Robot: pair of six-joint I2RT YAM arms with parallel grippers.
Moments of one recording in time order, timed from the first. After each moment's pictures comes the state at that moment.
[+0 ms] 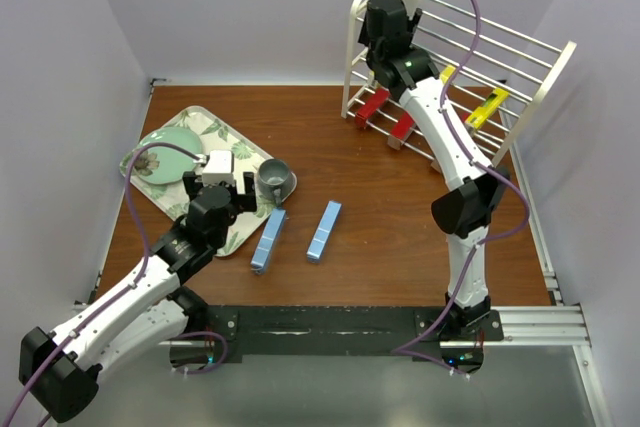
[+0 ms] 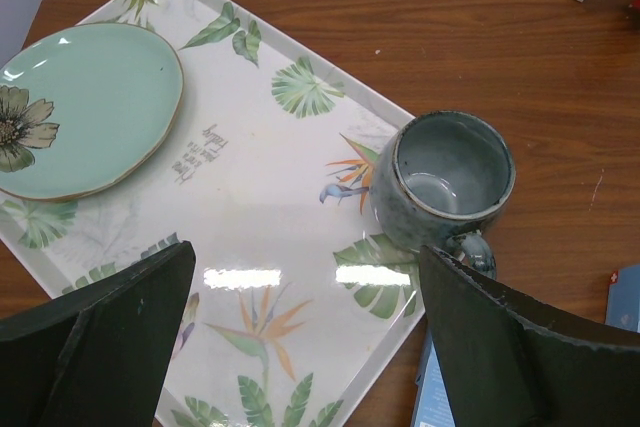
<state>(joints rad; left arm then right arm) -0.62 0.76 0.55 -0.14 -0.63 -0.20 0.48 2.09 2.40 -0.54 0.71 0.31</state>
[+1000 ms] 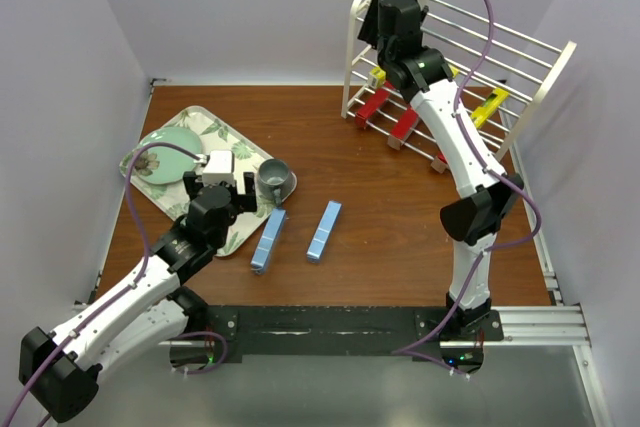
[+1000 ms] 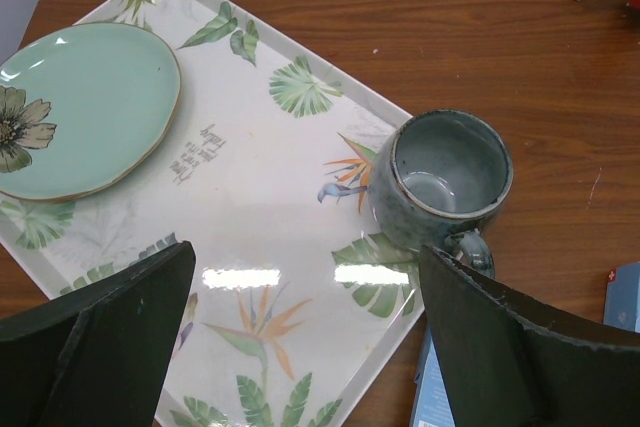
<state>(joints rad) -0.62 0.76 0.55 -0.15 -0.63 -0.20 0.47 2.00 2.35 -0.55 0.58 0.37</state>
